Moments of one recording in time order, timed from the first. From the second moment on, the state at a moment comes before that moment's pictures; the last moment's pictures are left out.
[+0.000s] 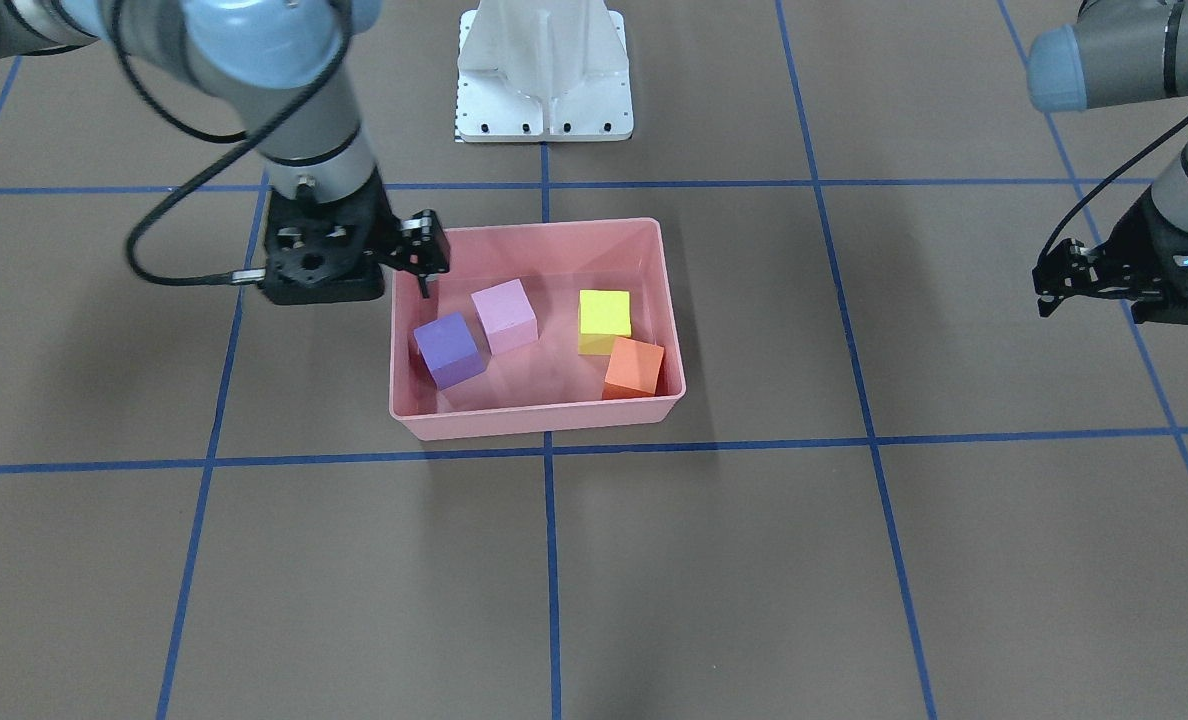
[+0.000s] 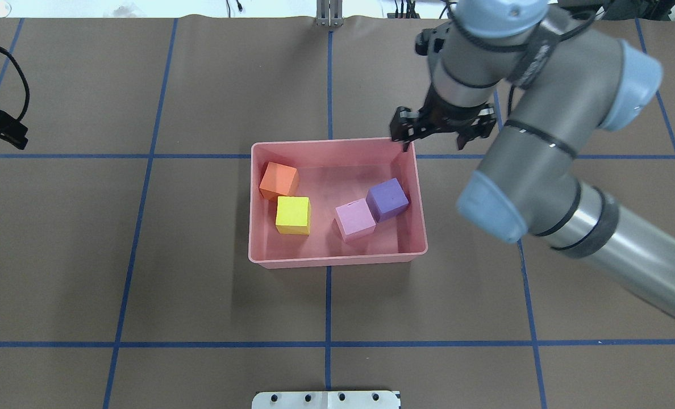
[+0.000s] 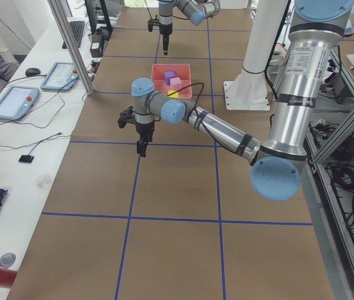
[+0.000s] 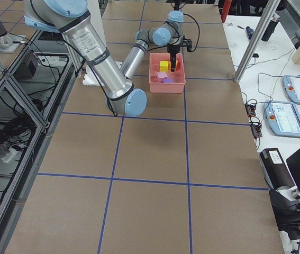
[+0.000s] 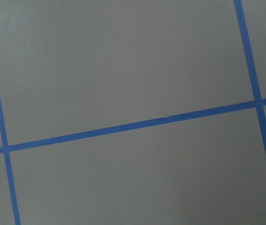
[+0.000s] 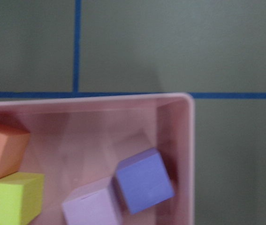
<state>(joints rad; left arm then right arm) -1.17 -1.73 -1.87 -1.49 -2.13 -0.33 0.84 -0.93 1.85 -1.88 2.10 0.84</state>
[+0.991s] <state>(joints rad) -1.57 -1.64 -1.64 -1.45 -2.26 0.35 1.43 -1.37 1.63 -1.83 2.35 -0.11</state>
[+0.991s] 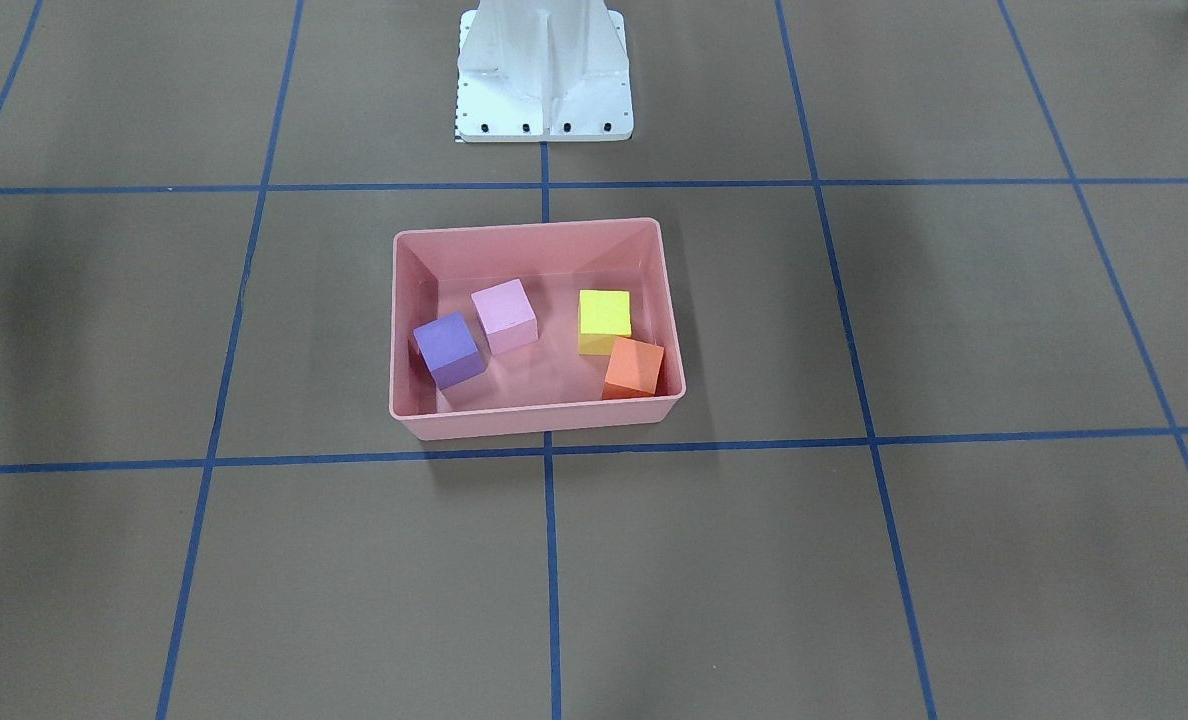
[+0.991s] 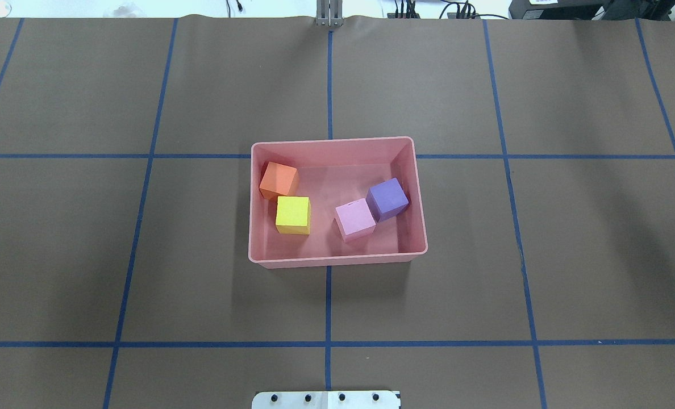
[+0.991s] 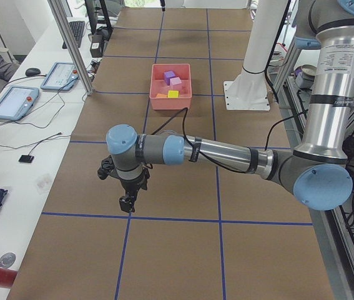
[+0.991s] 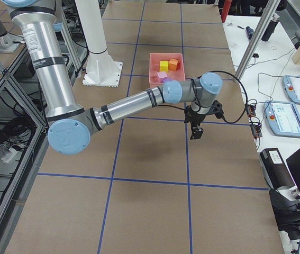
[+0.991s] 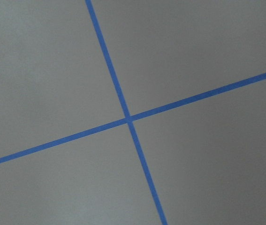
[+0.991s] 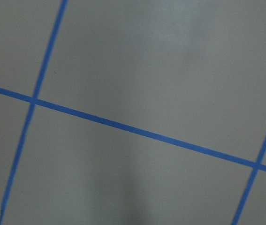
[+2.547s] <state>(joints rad) -1.60 -1.53 -1.69 -1.55 -2.29 0.23 1.55 -1.52 1.52 -1.54 2.38 -0.12</state>
